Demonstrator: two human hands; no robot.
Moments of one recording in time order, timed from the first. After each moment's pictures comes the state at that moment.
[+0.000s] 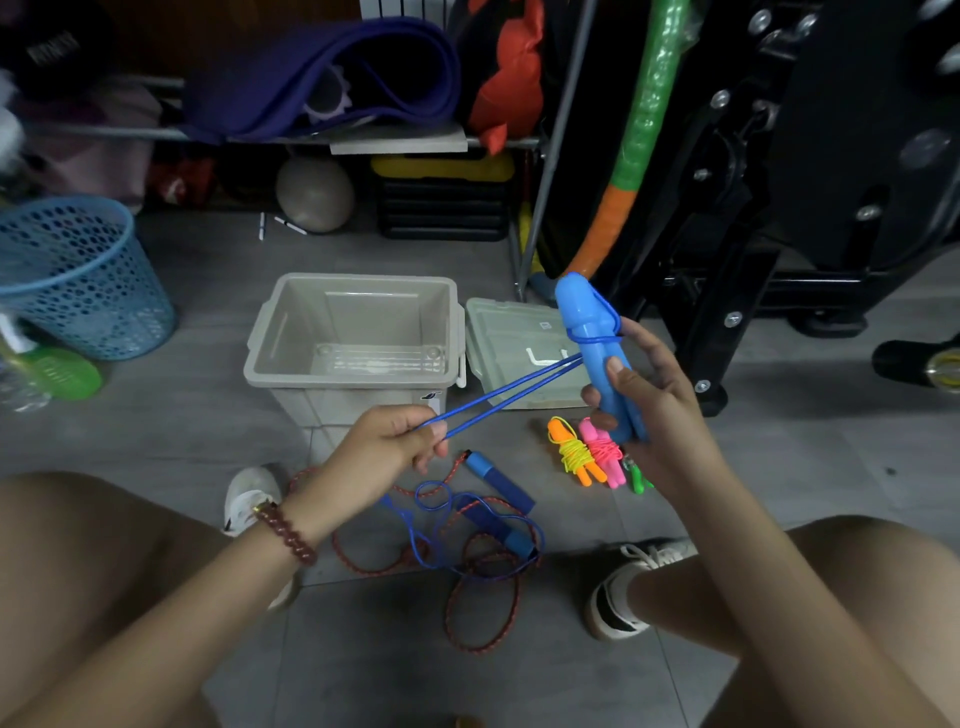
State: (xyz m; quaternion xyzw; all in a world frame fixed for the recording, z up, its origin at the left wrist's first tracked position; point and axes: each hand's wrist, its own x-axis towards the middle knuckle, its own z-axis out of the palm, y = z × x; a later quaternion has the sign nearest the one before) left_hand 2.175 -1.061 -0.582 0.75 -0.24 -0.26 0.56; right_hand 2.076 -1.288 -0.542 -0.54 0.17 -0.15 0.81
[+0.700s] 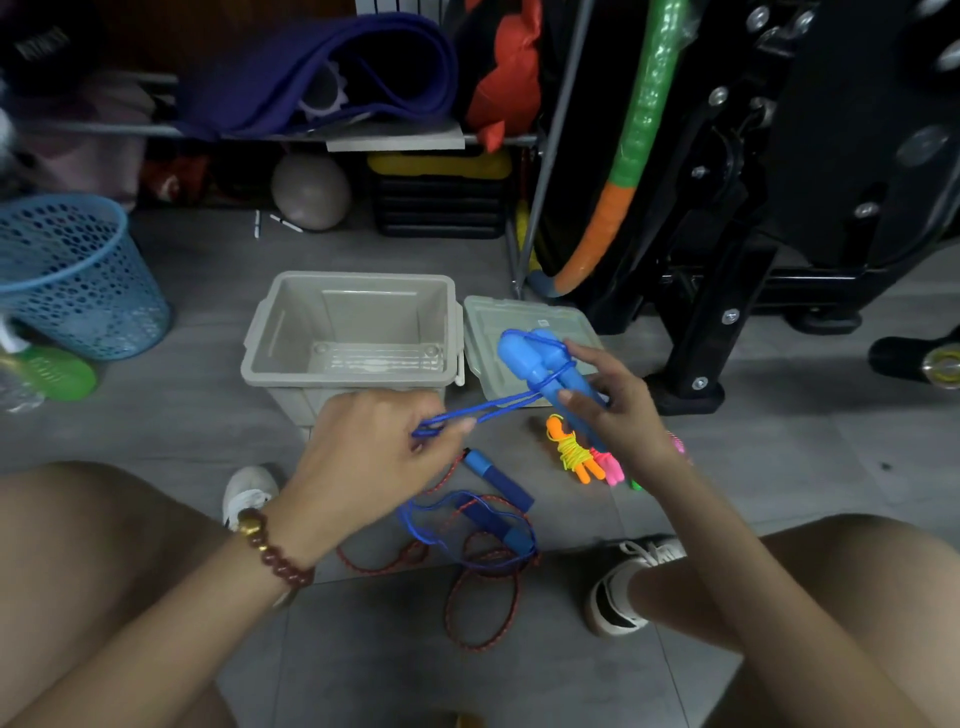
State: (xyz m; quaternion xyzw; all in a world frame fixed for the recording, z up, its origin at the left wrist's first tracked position) left_hand 2.157 -1.050 -0.535 0.87 -0.41 0.12 0.26; right_hand 2.088 -1.285 -0.568 -0.76 0.19 -0.12 0.61
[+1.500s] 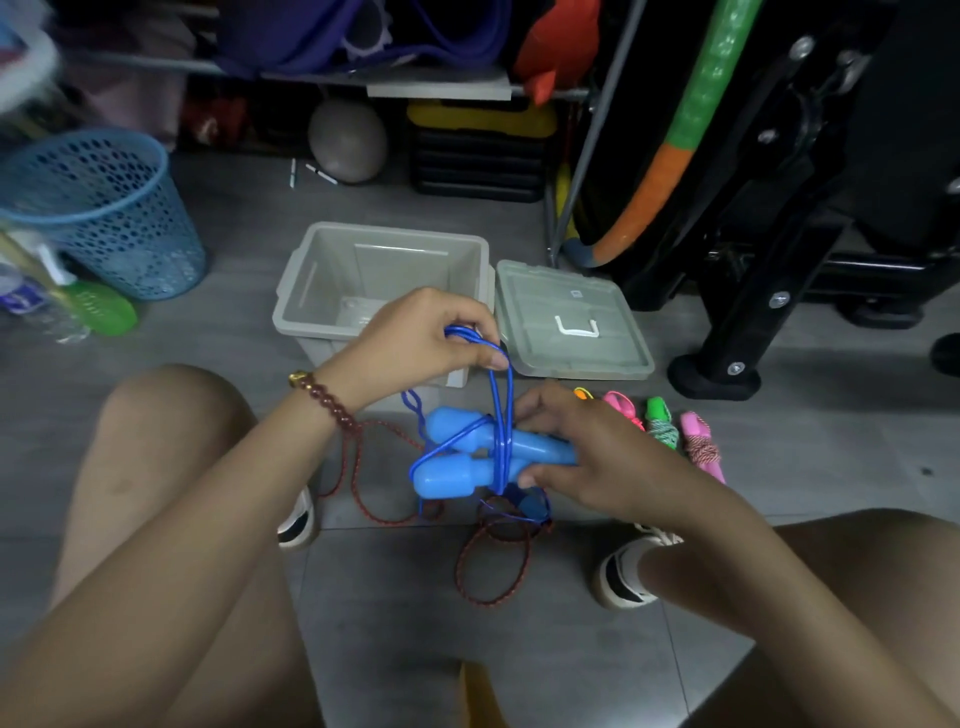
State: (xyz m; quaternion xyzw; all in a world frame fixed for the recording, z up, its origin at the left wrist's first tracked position) left_hand 2.211 -1.075 -0.540 0.81 -0.38 -0.15 0.43; right_hand 2.063 -1.236 -0.538 -0.90 -0.06 0.12 0.42
